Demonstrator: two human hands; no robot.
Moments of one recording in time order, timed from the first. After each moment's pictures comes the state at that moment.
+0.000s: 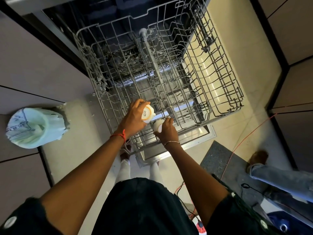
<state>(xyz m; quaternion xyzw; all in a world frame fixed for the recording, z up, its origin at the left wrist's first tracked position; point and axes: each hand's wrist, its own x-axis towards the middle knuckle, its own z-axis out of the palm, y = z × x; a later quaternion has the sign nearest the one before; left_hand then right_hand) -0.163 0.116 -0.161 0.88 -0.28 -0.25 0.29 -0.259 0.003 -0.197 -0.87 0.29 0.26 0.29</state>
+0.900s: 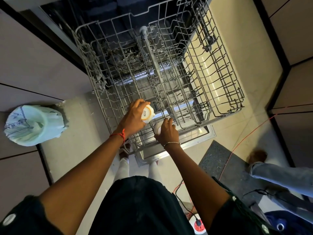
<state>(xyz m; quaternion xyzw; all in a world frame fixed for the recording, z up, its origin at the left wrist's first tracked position) -0.161 0.115 -0.165 0.88 -0.28 -0.26 0.29 -0.264 0.003 -0.200 -0.89 0.26 0.29 0.22</state>
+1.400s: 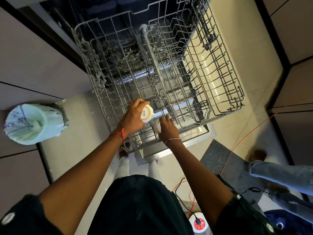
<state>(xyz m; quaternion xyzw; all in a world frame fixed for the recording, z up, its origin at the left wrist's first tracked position) -0.164 0.118 -0.168 0.88 -0.28 -0.26 0.28 -0.260 -0.008 -0.200 -0.91 0.17 0.29 0.23</state>
